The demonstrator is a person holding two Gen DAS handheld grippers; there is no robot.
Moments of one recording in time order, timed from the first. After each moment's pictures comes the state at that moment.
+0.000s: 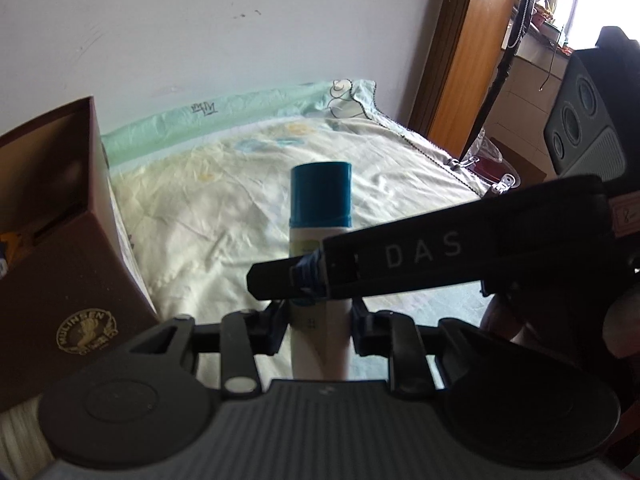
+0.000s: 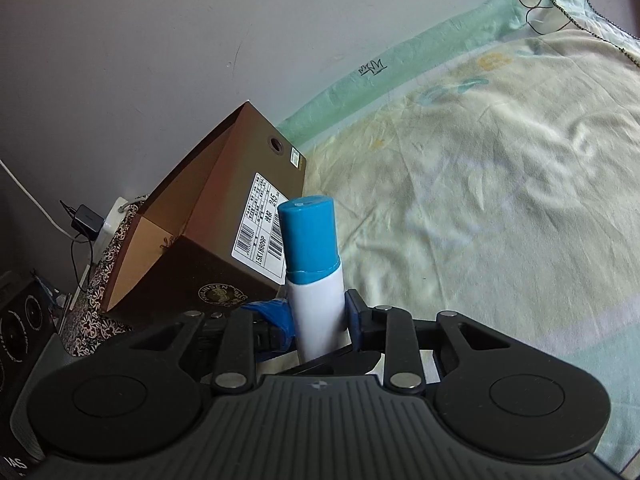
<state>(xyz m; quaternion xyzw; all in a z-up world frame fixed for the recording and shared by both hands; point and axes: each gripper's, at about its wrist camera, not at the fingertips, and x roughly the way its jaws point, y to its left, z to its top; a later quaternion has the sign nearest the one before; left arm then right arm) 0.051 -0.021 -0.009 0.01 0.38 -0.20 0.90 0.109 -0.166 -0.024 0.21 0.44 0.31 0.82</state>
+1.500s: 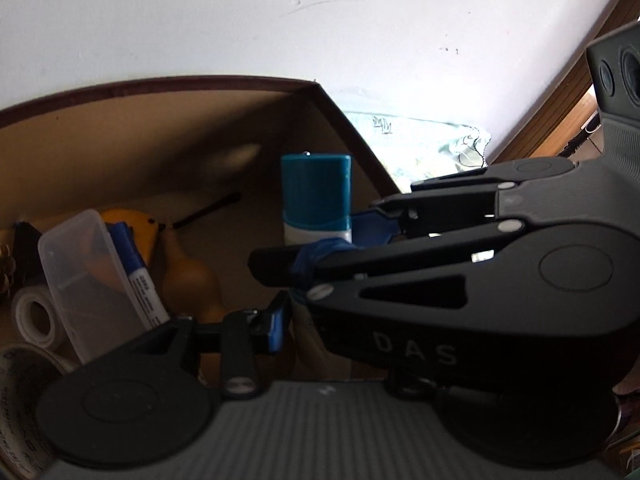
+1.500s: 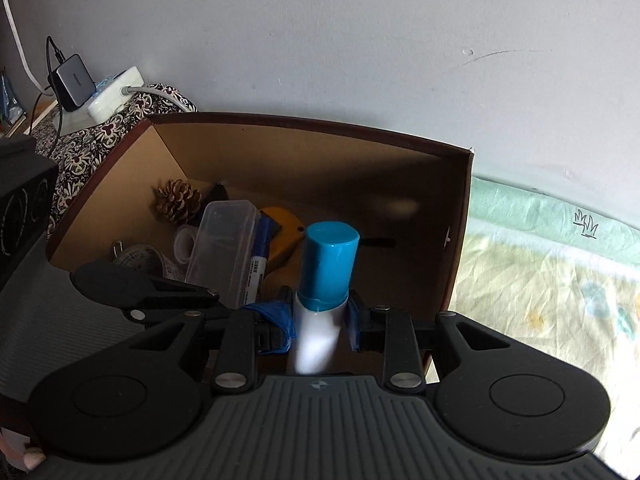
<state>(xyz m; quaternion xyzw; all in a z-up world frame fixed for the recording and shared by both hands) 0.144 0.153 -0.005 -0.13 0.45 -0.16 0.87 0.177 0.050 0.026 -0.11 0.44 0.37 0.81</state>
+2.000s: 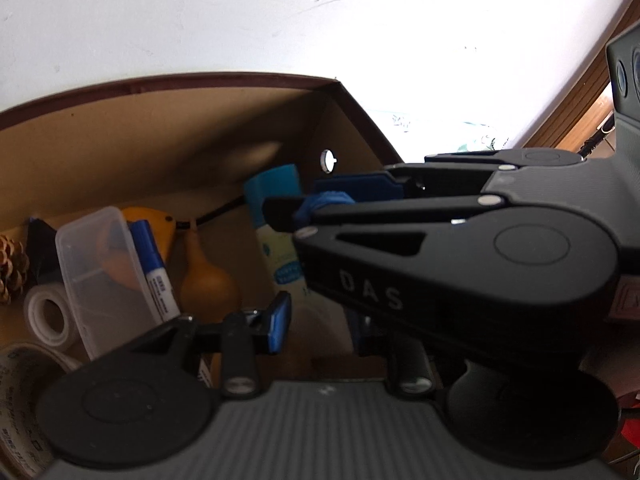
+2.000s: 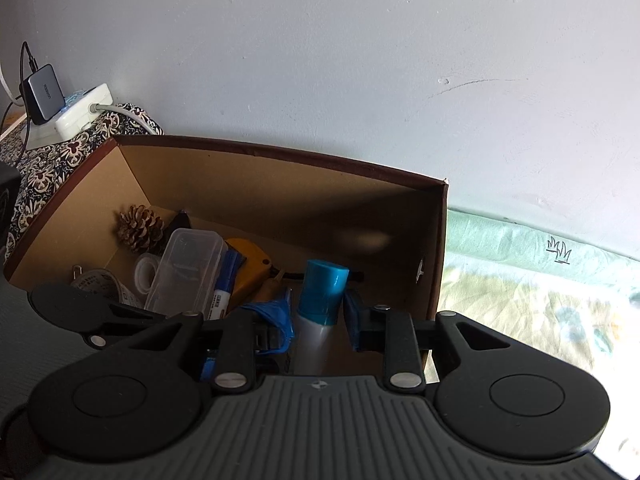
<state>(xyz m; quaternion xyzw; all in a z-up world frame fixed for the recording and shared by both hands) 0.145 0.154 -0.006 -0.12 0.46 -0.13 0.87 0.183 0.057 0.018 -0.11 0.38 0.32 0.86</state>
